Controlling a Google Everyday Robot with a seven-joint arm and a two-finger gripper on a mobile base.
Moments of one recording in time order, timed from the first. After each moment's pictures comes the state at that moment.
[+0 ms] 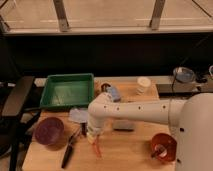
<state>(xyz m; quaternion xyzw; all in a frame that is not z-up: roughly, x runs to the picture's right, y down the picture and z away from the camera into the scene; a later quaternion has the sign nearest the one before) -0.065 0.277 0.779 -0.44 0.06 0.35 0.82</state>
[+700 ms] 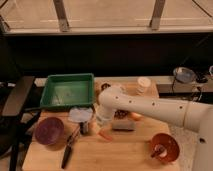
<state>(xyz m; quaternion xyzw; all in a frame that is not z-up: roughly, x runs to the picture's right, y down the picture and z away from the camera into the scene) -0.025 0.197 0.762 -0.42 0.00 0.38 0.83</state>
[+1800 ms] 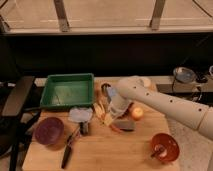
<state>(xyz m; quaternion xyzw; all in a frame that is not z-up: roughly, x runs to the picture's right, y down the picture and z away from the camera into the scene) 0.024 0.192 0.768 -0.44 -0.01 0.38 0.81</state>
